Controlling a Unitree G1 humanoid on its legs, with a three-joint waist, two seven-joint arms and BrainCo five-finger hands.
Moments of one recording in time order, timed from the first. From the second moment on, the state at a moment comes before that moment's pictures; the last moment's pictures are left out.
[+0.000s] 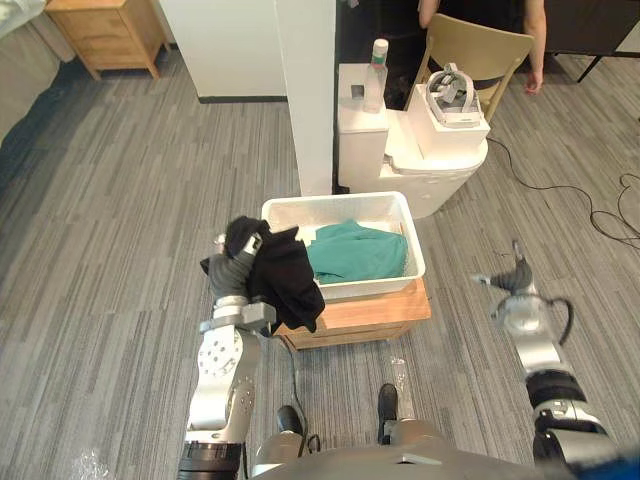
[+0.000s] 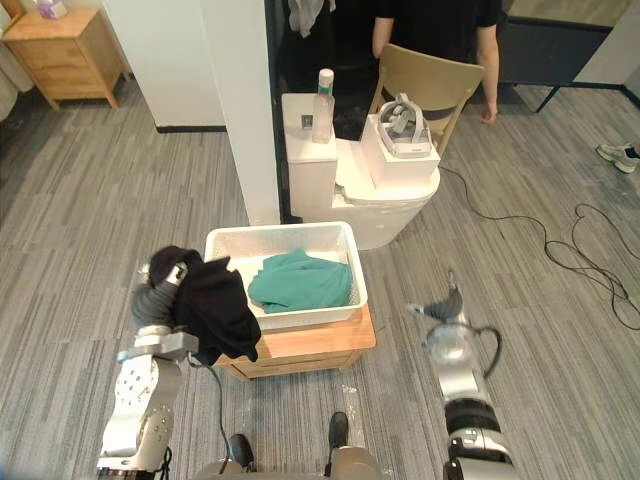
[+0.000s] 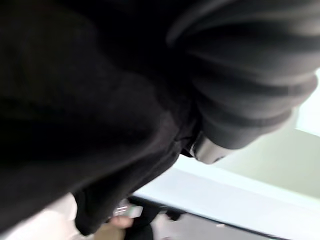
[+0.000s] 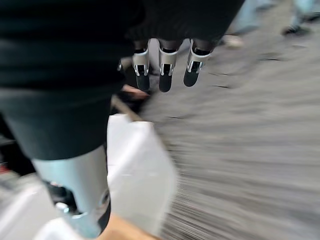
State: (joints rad) left arm 0.05 0.11 0.03 -0.21 -0.35 -0.20 0.20; right arm -0.18 -0.25 -0.24 0.74 -0.27 0.04 -0.24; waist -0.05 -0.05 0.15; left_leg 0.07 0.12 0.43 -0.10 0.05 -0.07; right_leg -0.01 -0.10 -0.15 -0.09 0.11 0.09
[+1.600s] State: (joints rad) left arm -0.29 0.20 0.05 0.55 0.25 0.02 0.29; right arm 0.12 -0.04 -0.30 0.92 -0.07 0.05 -0.22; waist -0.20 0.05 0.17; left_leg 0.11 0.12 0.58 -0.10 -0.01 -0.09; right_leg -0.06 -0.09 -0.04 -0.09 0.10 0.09
